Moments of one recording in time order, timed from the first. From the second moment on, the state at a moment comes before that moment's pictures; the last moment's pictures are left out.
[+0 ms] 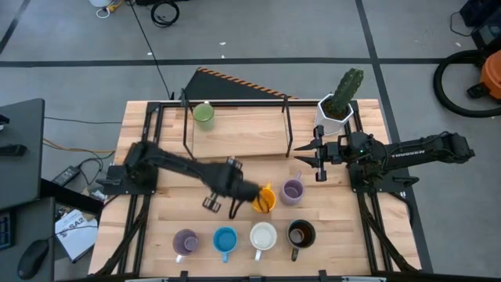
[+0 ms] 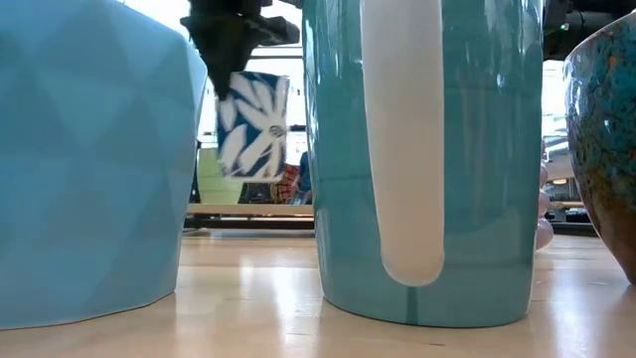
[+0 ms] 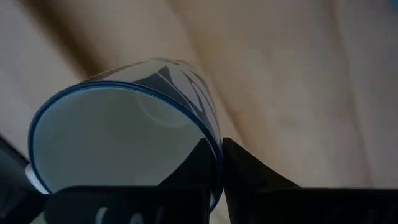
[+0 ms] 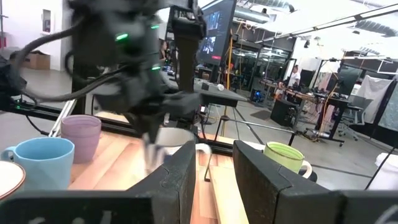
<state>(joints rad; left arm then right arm) -0.25 1.97 1.86 -1.50 -0.24 0.23 -0.06 0.77 0.27 0.61 -0.08 -0.23</state>
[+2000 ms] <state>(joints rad) 0.54 2.01 1.86 -1.30 -0.16 0.80 -0.06 0.77 0.27 0.61 -0.08 -0.23</state>
